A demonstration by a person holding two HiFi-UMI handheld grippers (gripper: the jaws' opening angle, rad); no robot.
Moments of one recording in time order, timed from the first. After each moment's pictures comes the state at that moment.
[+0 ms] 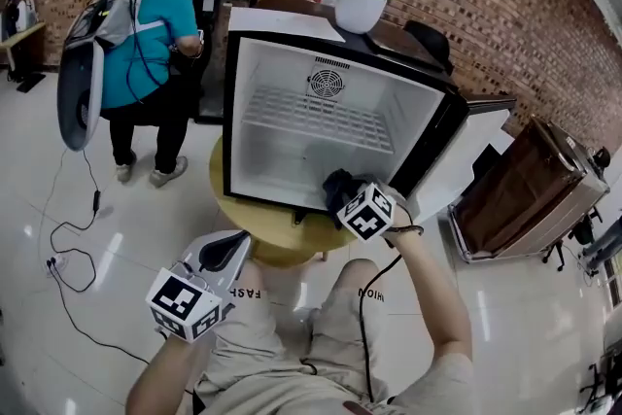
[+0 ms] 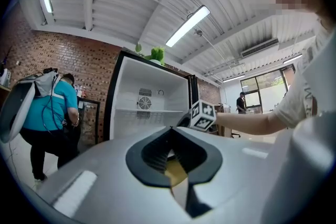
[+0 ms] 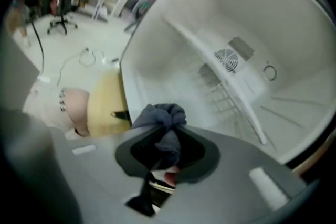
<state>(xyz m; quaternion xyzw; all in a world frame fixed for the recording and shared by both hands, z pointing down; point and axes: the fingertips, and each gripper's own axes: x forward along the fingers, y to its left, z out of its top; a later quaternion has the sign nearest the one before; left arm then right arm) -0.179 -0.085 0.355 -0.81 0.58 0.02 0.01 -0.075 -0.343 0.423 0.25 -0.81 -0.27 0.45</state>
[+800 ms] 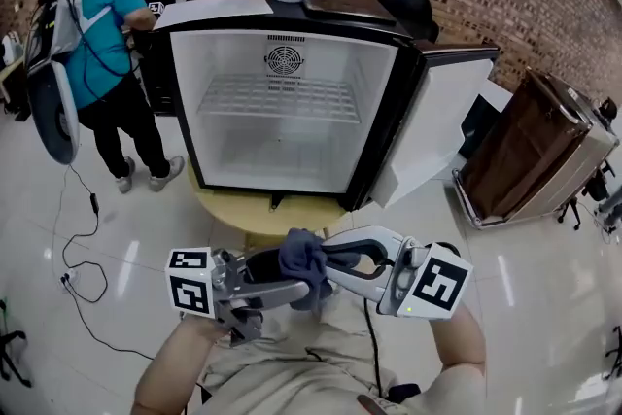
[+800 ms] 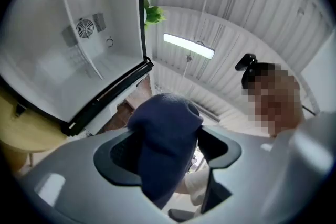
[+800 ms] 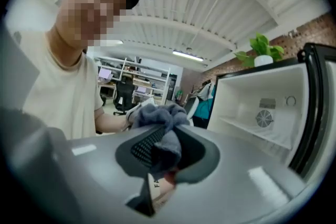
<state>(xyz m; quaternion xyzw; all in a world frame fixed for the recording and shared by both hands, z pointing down) -0.009 -0.080 0.319 -0.92 0.16 0.23 -0.28 -0.008 -0.072 0.287 -0.09 -0.98 -0.16 0.06</state>
